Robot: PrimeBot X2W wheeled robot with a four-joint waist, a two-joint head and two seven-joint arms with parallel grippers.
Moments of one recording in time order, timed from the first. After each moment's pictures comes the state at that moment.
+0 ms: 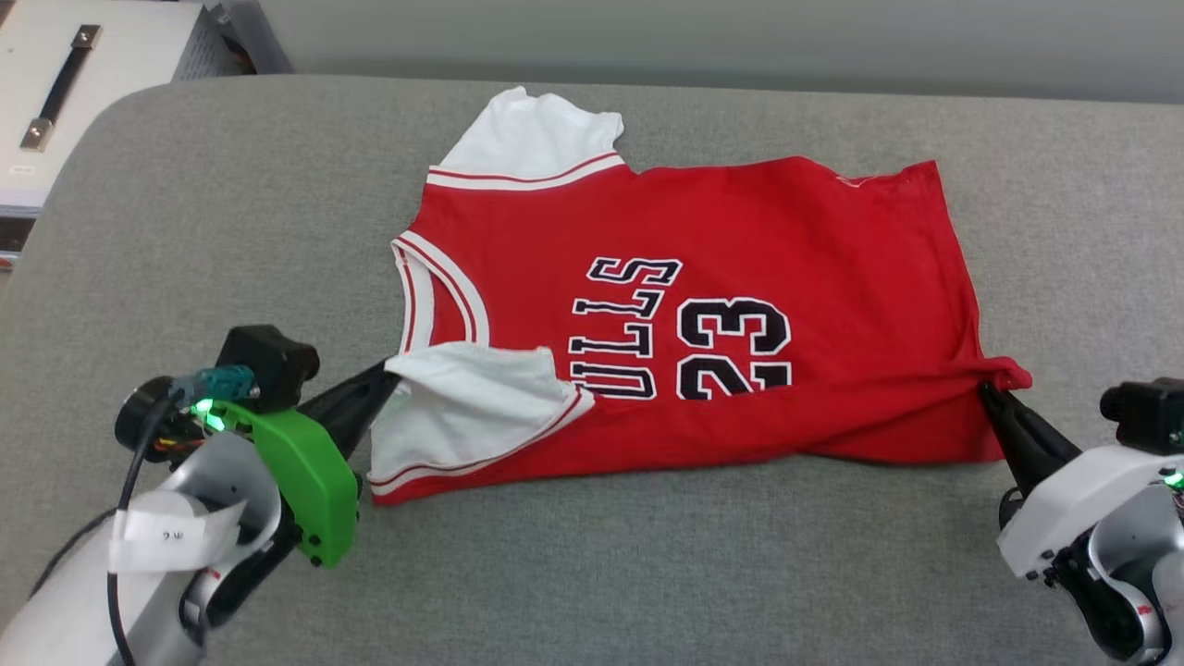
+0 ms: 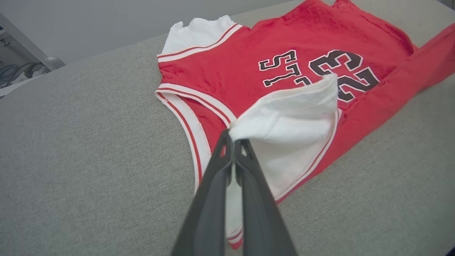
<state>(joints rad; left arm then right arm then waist) -0.35 0.68 -0.55 0.00 -0.69 -0.11 0.20 -0.11 -0.38 0.11 0.06 0.53 0.13 0.16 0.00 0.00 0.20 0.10</state>
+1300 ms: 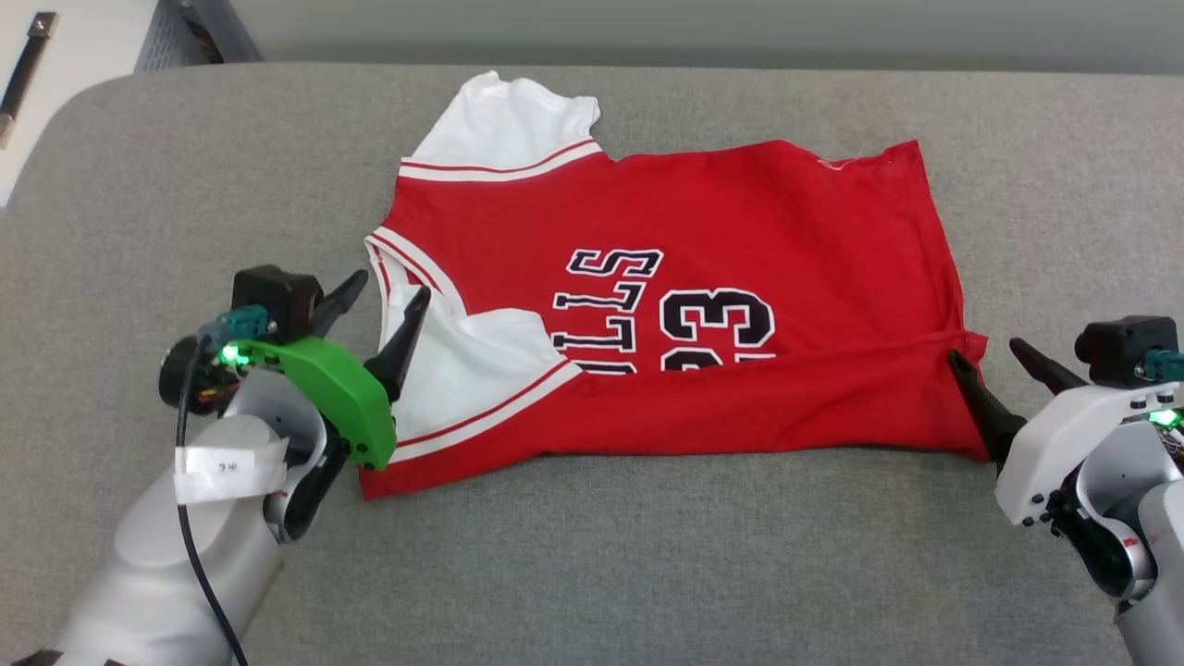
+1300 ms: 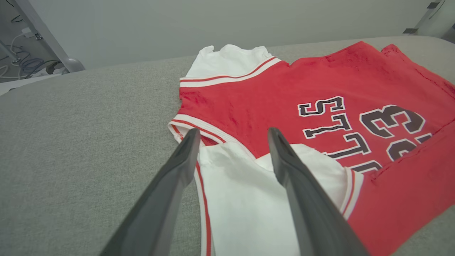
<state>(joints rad) -0.64 0.47 -0.69 0.56 -0.74 -0.10 -0.14 -0.31 -0.42 0.21 0.26 0.49 0.13 0.19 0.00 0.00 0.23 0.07</state>
